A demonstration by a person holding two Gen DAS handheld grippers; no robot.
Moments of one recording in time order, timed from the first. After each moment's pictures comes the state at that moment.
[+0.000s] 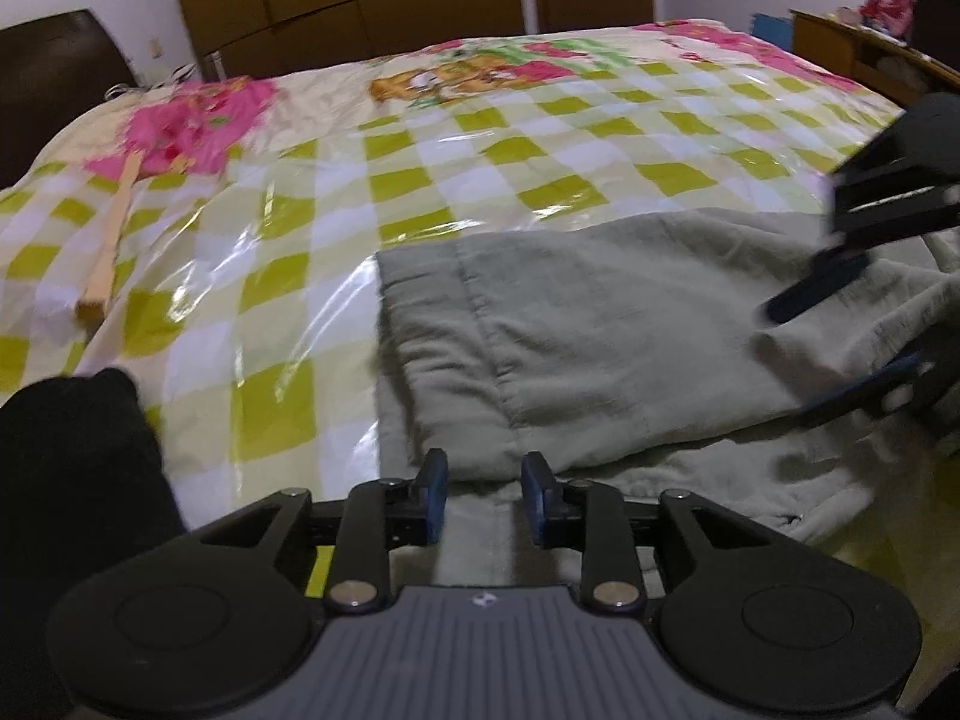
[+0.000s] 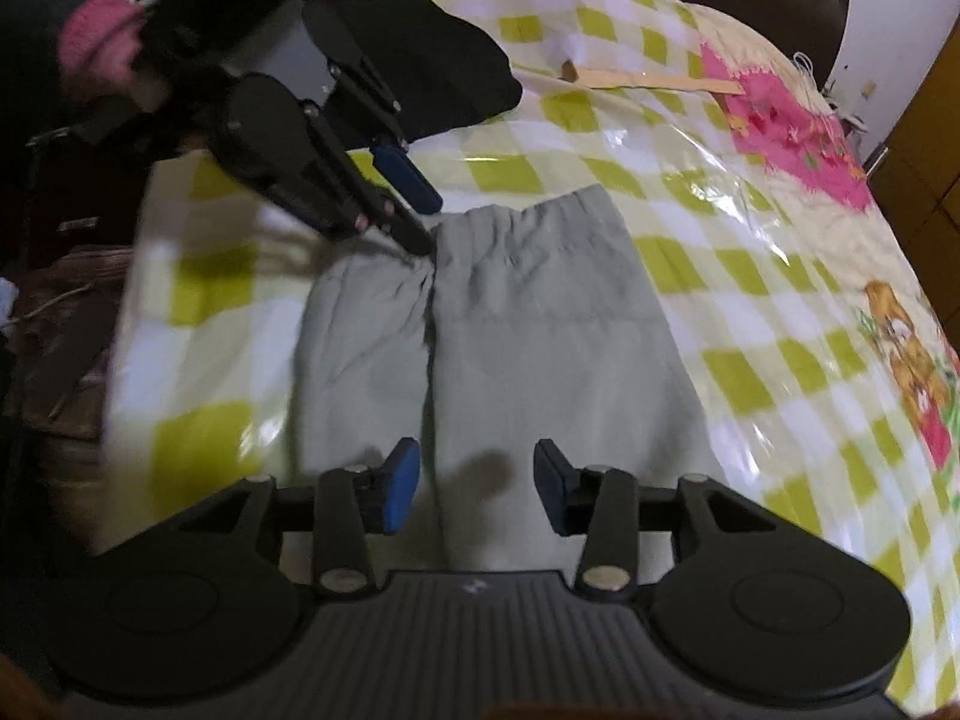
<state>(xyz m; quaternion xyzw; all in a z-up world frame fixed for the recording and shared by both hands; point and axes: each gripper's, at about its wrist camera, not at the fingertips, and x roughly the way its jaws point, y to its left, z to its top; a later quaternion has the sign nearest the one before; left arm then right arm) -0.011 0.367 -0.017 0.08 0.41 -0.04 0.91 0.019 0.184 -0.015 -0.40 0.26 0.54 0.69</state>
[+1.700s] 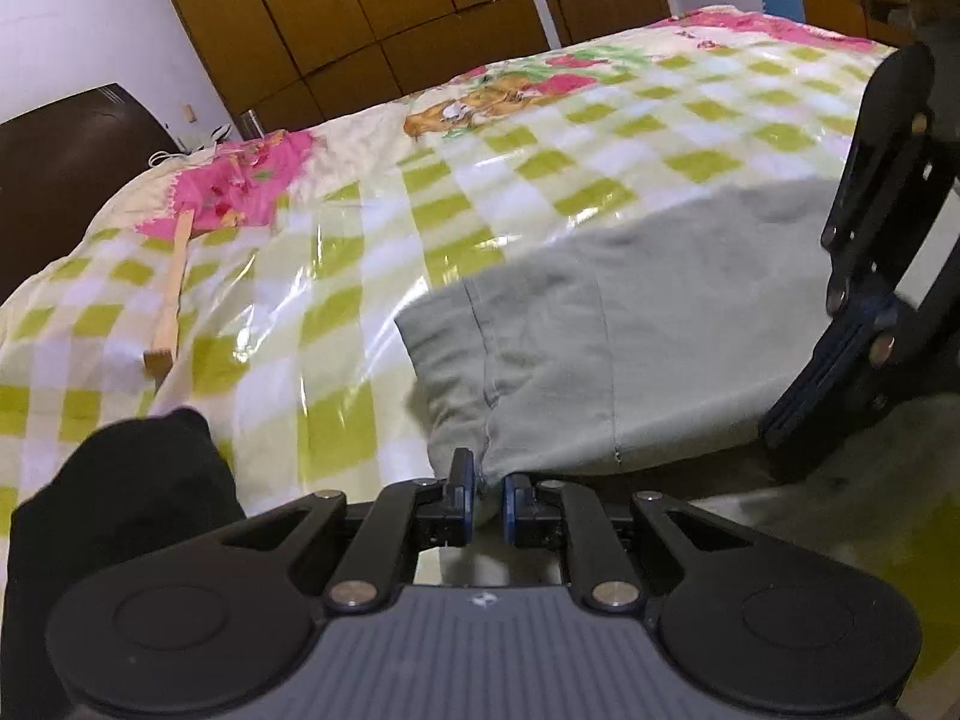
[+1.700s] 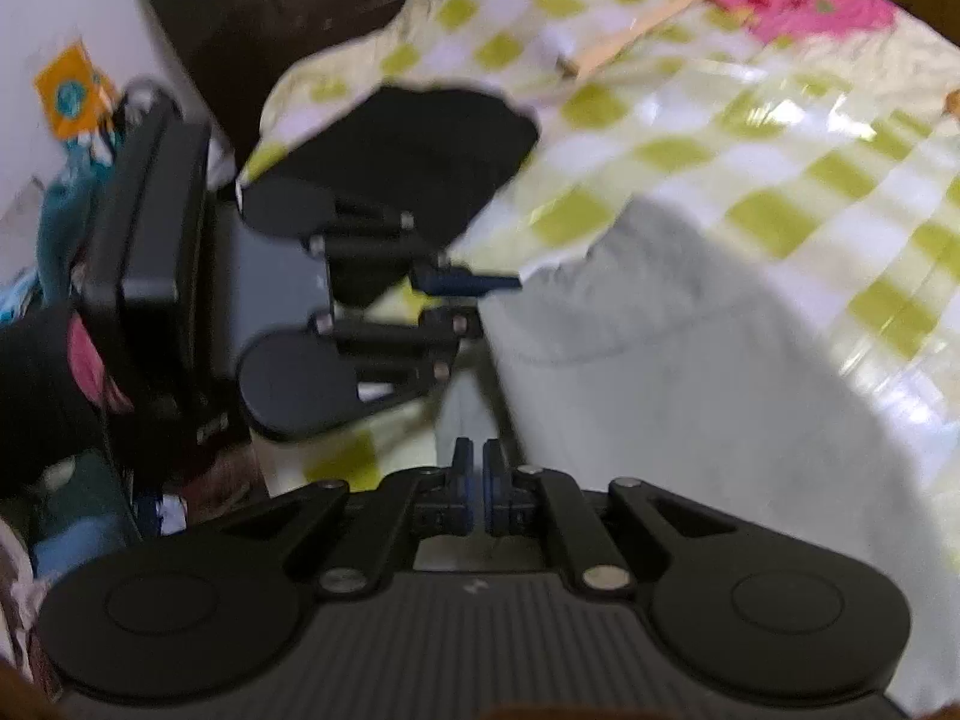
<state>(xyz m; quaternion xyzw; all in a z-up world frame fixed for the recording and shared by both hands) -0.028 0.353 -0.020 0.17 0.37 0.02 0.91 0.049 0.220 -0.002 -0.17 0.43 0.59 0.66</state>
